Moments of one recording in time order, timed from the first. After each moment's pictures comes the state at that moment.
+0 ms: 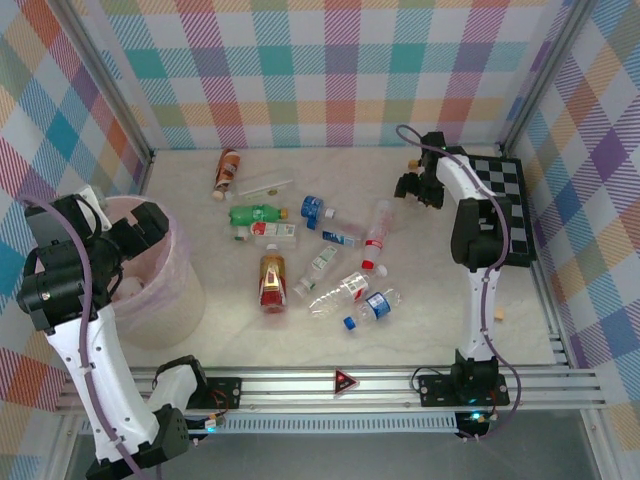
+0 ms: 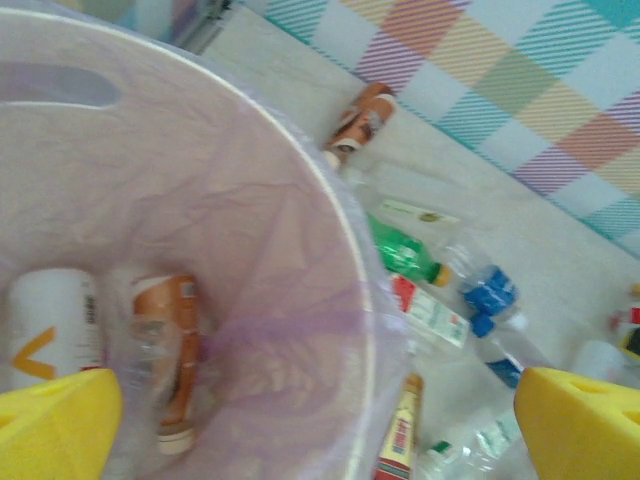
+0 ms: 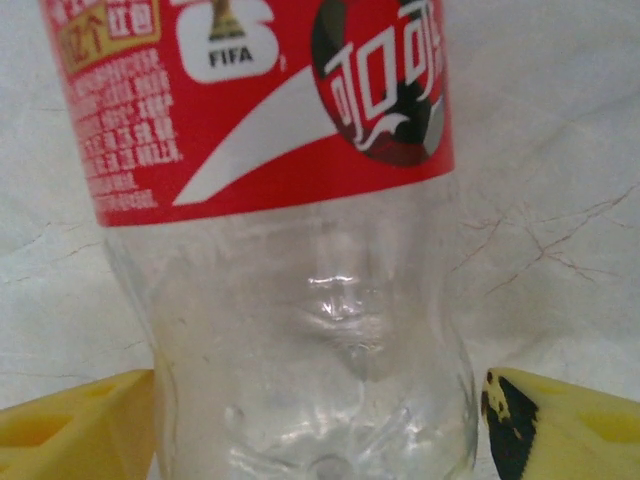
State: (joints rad) left arm 0.36 0.94 1.60 -1.32 0.23 -0.30; right arm 0.09 2.36 2.05 -0.97 -0.10 0.32
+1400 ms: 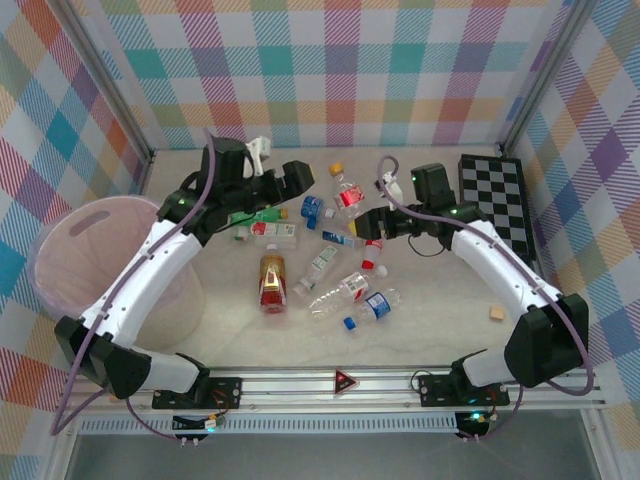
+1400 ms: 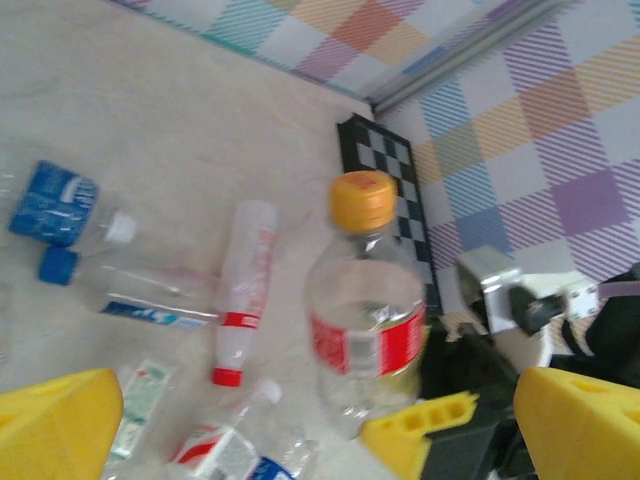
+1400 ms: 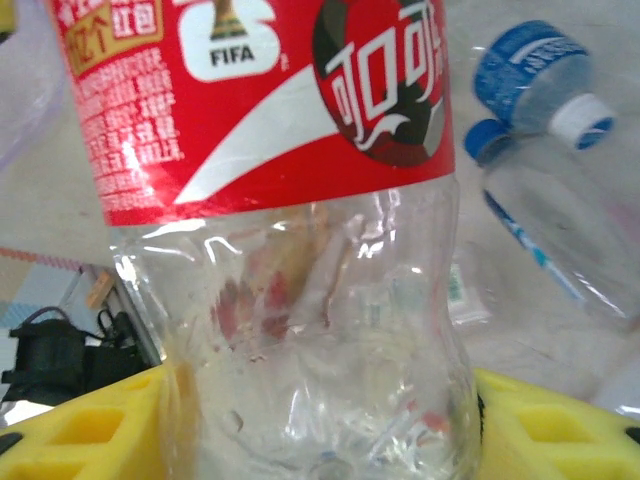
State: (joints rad) left arm -0.50 1.38 1.48 -0.58 0.31 -0.74; right arm 0.38 1.39 1.16 -0.54 -0.72 0.17
